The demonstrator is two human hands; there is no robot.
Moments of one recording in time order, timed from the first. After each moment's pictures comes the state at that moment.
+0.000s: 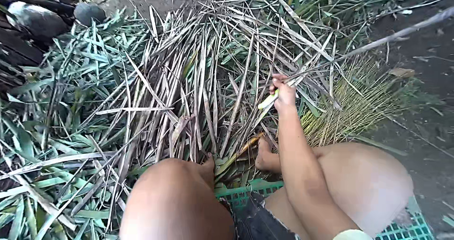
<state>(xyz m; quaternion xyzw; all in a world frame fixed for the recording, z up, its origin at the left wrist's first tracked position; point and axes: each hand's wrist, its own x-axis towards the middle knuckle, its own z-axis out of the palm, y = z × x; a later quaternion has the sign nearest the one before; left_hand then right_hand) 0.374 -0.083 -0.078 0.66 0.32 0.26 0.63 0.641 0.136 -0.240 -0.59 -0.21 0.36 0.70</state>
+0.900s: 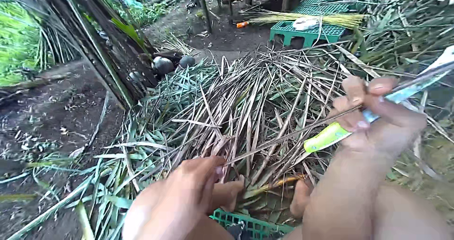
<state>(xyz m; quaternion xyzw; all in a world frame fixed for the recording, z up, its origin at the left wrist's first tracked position) 0.288 -0.045 -0.026 0.85 0.48 0.23 0.03 0.600 0.058 -0.059 -0.04 -0.43 0.50 0.75</state>
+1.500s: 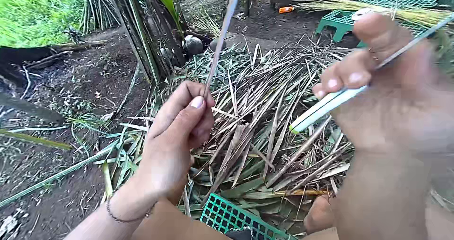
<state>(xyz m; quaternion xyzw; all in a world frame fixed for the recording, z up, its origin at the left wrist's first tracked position) 0.257 -0.011 0.041 0.65 0.45 0.51 0.33 0.509 0.094 -0.002 -0.04 -0.61 0.52 0.60</state>
